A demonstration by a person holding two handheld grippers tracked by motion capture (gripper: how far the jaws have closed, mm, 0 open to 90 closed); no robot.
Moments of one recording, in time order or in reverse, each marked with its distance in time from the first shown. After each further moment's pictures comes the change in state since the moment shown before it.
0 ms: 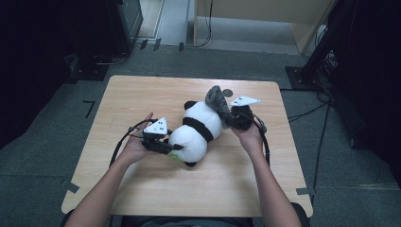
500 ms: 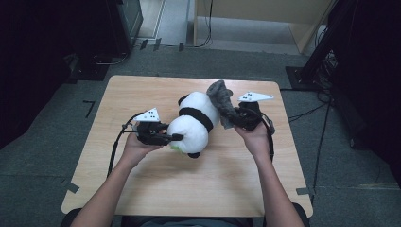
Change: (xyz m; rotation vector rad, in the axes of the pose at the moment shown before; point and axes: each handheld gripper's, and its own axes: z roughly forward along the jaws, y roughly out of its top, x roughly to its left) left arm 0.007 0.008 -0.015 -0.139 0.027 -0.310; right arm 0.025 0.028 -0.047 -0.037 0.087 0.072
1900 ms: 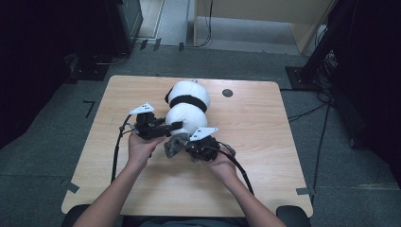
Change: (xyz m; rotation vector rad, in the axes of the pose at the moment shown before) left arm 0.003 0.009 -0.008 -0.161 0.104 -0.270; right arm 0.091 -0.071 0.086 0.192 0.136 -0.255
